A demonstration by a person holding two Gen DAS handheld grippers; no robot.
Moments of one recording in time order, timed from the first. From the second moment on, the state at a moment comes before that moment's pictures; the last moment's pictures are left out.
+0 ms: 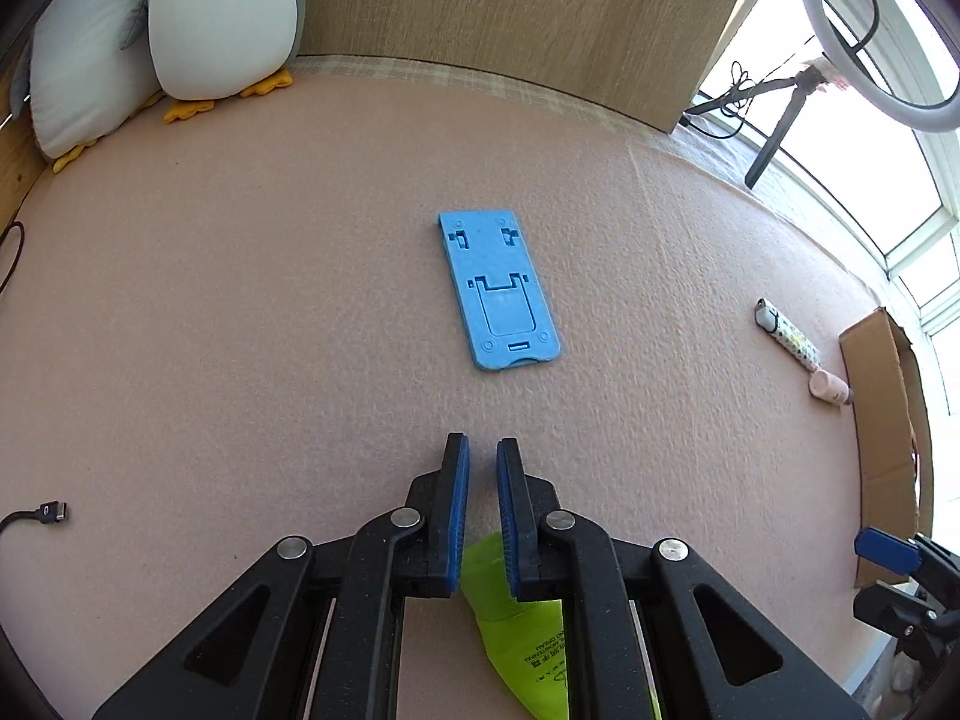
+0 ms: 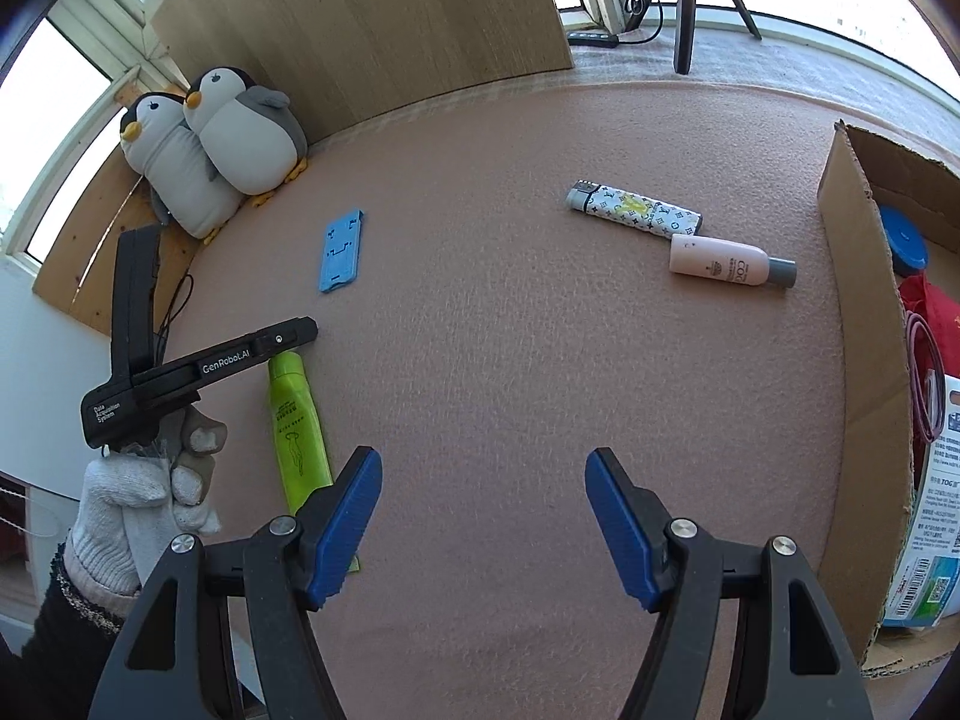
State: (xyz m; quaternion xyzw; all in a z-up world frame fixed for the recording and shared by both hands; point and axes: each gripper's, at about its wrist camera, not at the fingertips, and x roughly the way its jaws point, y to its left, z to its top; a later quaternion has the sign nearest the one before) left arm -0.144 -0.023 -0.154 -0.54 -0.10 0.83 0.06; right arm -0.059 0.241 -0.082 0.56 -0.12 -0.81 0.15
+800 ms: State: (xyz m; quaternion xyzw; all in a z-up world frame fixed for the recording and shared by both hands) left arm -0.012 -0.035 -0.148 -0.53 -0.17 0.82 0.13; right arm -0.089 0.175 -0.115 0.61 -0.10 -0.74 0.25
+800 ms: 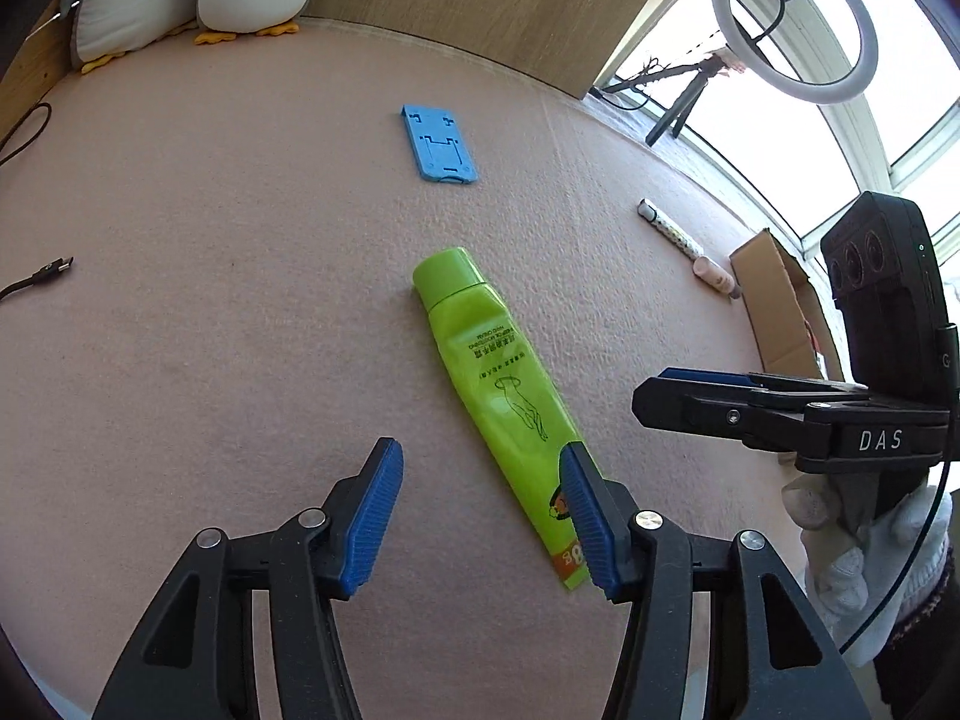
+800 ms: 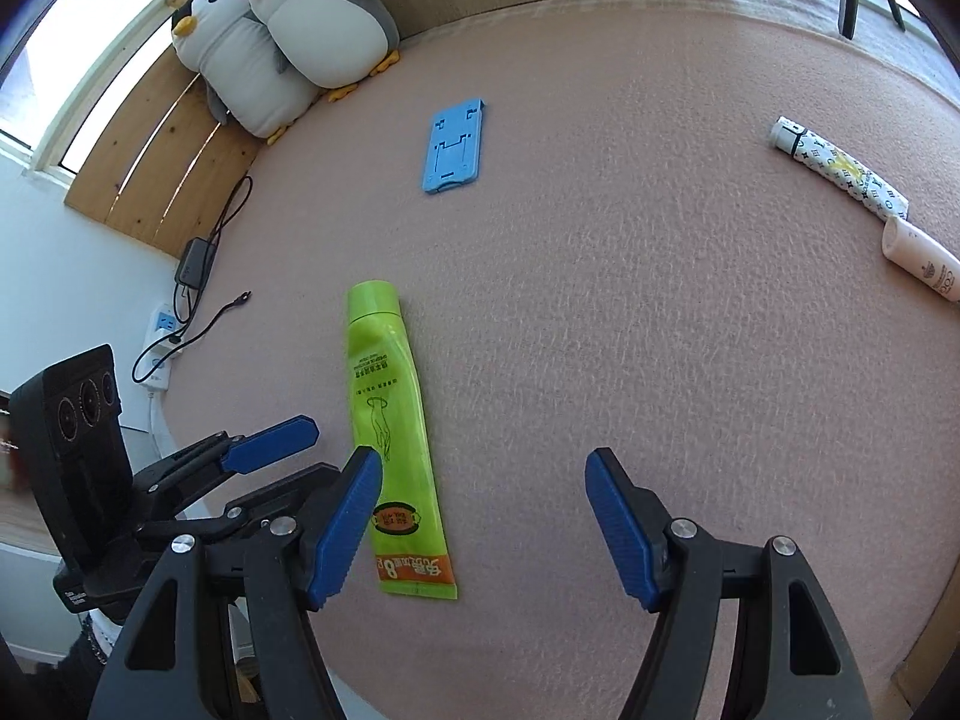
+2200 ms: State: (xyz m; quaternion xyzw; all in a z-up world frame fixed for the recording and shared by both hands) left arm -0.042 0.026 -0.115 -0.51 -0.14 0.83 0.20; right arm -0.088 0.183 -0.082 0.58 -0.10 -0.77 0.25
